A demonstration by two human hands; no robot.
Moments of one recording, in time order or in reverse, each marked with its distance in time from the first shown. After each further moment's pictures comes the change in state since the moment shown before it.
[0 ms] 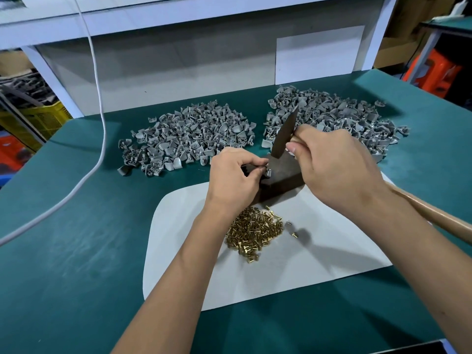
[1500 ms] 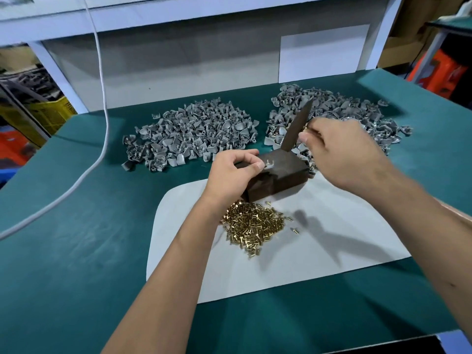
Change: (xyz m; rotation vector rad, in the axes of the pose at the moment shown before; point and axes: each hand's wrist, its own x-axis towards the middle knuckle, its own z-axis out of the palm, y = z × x) left_hand 0.000 0.004 -0.013 -0.358 -0.199 -0.422; right_hand 0.015 0.016 -0.008 0.119 -0.149 0.099
